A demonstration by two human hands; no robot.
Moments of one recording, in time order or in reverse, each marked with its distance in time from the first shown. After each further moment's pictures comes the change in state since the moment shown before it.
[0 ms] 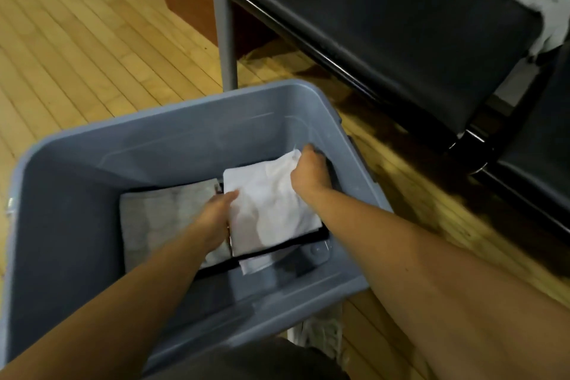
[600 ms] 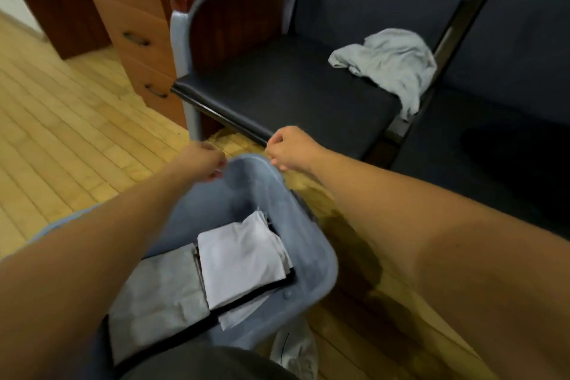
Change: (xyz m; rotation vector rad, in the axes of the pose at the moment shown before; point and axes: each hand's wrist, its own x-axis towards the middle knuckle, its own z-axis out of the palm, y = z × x) left_hand -0.136 0.204 0.083 0.744 0.090 0.507; right_hand -0.014 -0.046 -0.200 0.310 -0.112 -0.181
